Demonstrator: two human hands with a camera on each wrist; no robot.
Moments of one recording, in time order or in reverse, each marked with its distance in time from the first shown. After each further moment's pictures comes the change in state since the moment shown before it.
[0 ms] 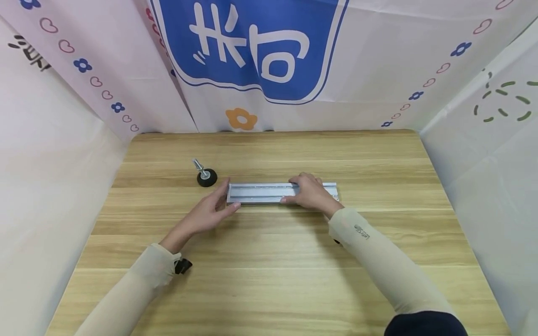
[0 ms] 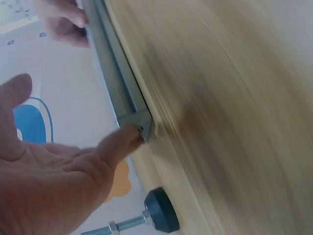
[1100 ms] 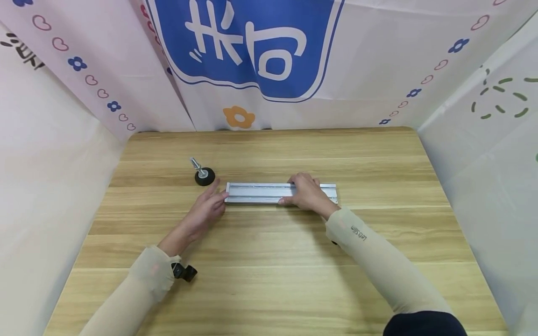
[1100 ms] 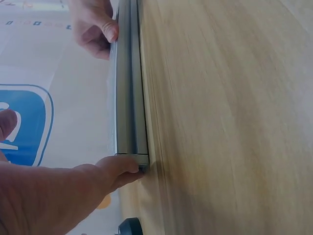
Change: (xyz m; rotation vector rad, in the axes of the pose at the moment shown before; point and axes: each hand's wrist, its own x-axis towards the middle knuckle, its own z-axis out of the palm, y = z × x) left_hand -0.002 0.008 0.008 -0.724 0.070 -0.261; right_hand -0.001 -0.004 0.007 0.030 0.028 0.058
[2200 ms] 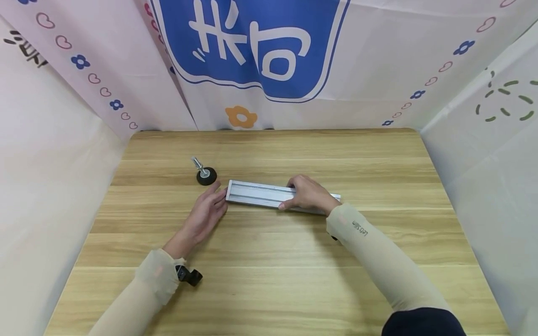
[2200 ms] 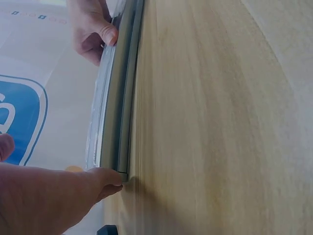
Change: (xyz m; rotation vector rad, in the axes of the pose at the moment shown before) left_hand 0.000 -0.011 0.002 -0.395 0.022 0.021; right_hand 0.007 -0.002 -0.010 0.003 -0.139 -0.116
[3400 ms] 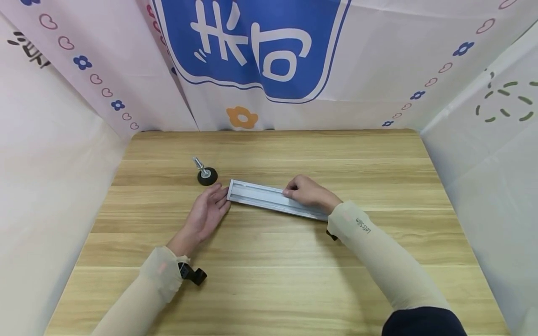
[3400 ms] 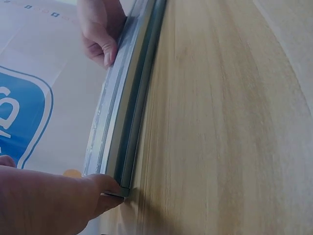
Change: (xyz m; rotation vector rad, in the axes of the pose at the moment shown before) left_hand 0.006 0.001 0.002 -0.205 0.010 0.021; right_hand -0.001 -0.001 -0.003 0.159 -0.066 -0.020
